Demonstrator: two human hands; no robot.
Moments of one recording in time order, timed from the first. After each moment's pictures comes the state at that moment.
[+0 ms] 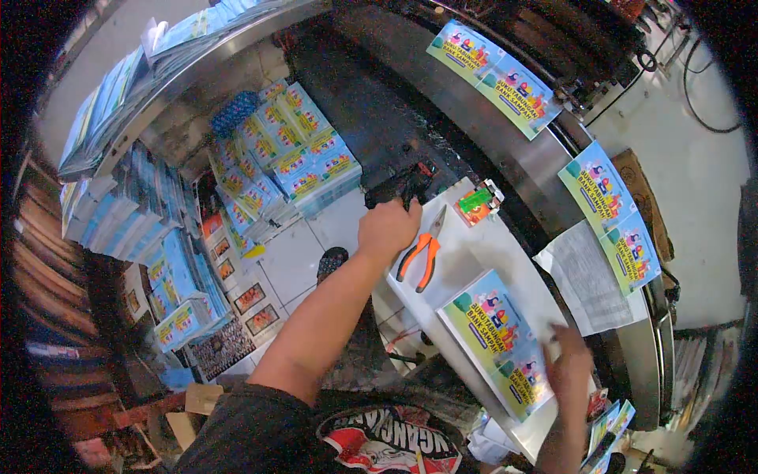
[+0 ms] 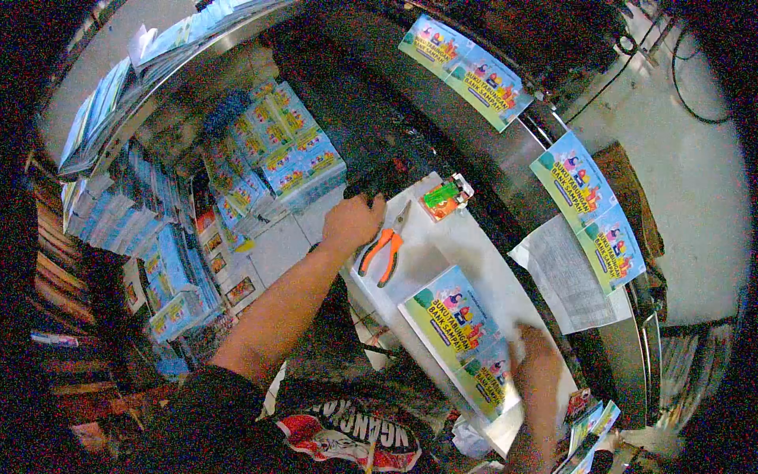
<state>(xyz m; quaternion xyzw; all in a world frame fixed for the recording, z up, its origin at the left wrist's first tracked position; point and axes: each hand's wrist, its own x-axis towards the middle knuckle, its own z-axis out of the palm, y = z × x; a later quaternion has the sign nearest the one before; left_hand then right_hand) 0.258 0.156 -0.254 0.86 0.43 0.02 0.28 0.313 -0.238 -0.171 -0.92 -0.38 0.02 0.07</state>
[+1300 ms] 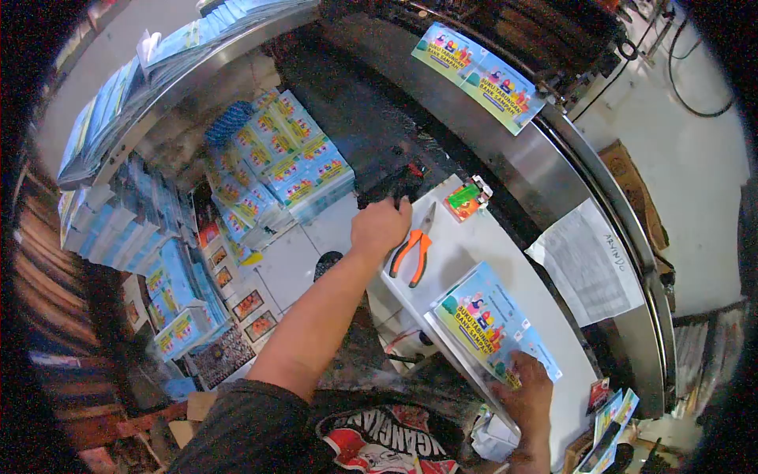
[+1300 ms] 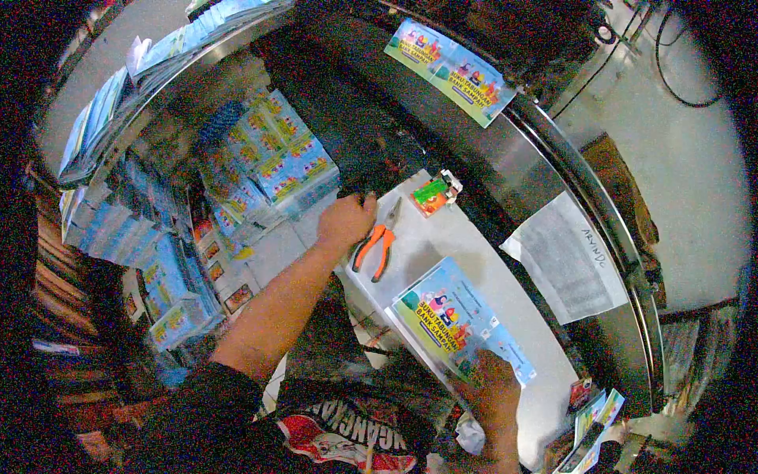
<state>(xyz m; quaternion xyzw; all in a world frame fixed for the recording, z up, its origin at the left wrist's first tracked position) 0.260 0.156 -0.262 0.86 0.43 0.01 0.28 0.229 -0.240 -0.186 -0.93 -0.32 0.09 0.13</state>
